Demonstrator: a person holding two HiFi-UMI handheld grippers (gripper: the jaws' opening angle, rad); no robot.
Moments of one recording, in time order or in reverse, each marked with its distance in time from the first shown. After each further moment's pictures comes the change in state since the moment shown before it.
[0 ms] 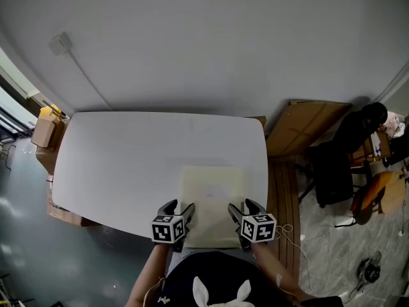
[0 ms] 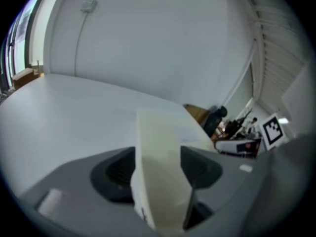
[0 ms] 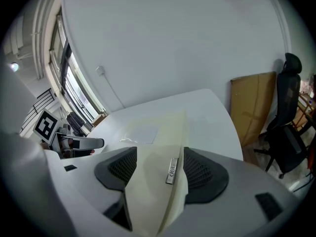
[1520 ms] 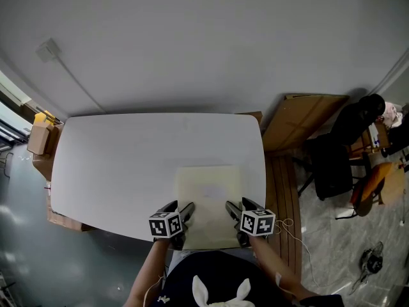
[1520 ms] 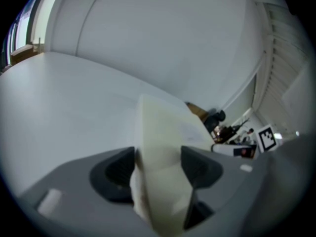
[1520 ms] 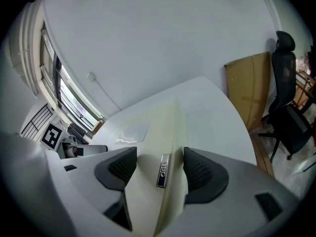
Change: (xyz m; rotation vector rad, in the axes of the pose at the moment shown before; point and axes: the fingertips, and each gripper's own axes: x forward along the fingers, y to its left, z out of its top) left arm 0.031 0.009 -0.014 -0.127 0.060 -0.075; right arm 0.022 -0.015 -0.011 0.147 0.025 0.031
